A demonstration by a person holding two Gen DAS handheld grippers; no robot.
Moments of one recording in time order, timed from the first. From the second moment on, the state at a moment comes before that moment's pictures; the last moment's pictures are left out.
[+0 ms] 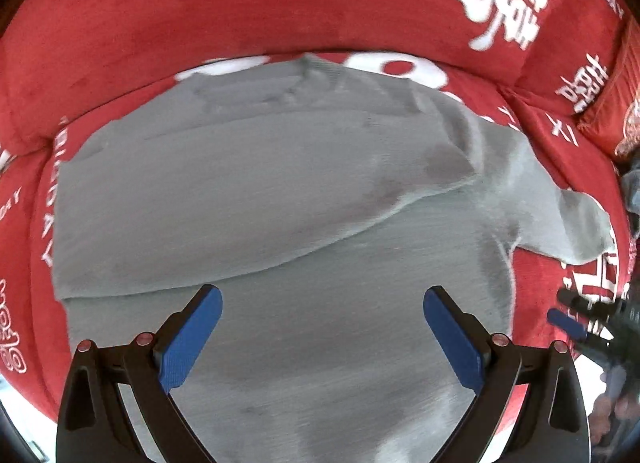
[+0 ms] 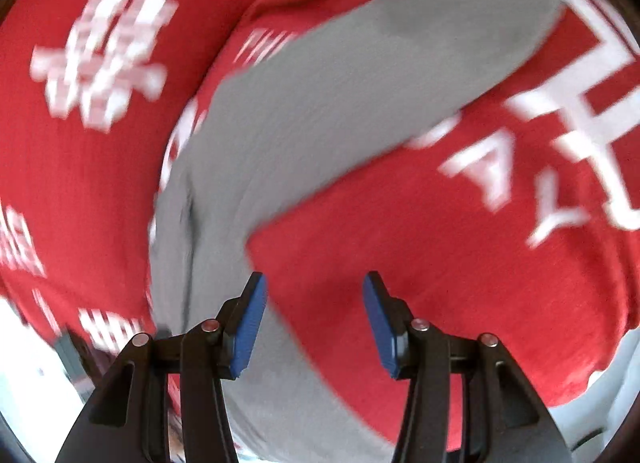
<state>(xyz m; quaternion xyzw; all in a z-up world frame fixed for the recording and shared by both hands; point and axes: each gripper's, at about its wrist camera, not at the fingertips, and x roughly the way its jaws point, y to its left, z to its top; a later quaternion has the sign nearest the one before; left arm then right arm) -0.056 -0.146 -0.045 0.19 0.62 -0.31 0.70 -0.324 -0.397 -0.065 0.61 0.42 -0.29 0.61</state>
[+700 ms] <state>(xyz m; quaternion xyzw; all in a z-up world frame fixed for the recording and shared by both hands) -0.087 -0.208 -0.058 0.20 0.61 -0.34 0.68 -0.393 -0.509 -0.105 0.71 0.21 -0.35 0.57</state>
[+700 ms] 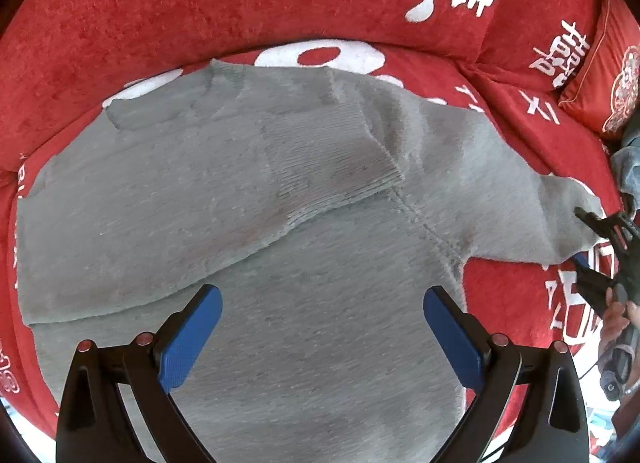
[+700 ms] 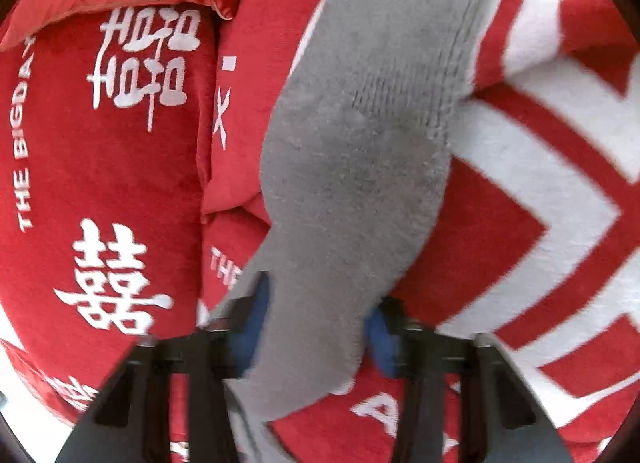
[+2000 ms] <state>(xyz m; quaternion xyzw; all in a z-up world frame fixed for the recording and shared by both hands) 0.034 0.018 -0.051 0.07 0.62 -0.17 0.77 -0.038 -0.303 -0.088 0.57 0.45 -0.10 0.68</state>
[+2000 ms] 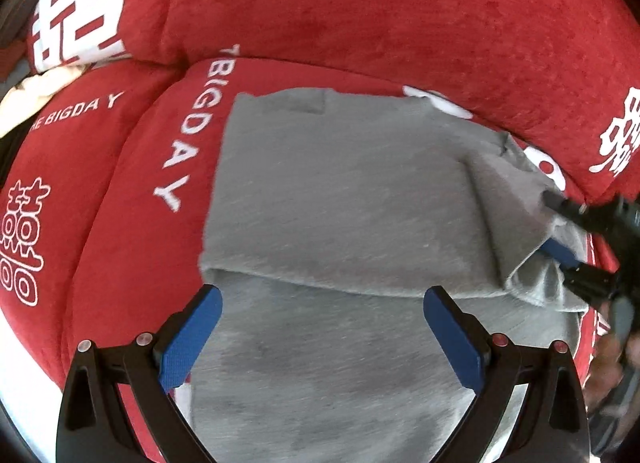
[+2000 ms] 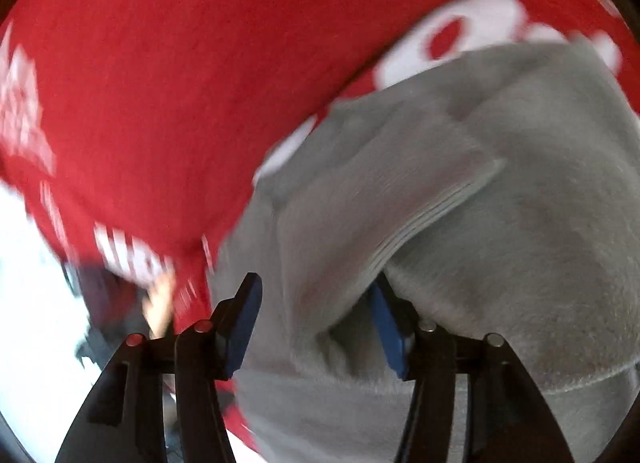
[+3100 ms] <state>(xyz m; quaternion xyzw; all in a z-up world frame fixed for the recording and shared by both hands) 0.083 0.012 -0.055 0.05 0.61 -0.24 0.75 -0.161 -0.349 -0.070 0.56 0.49 -0.20 0.64</state>
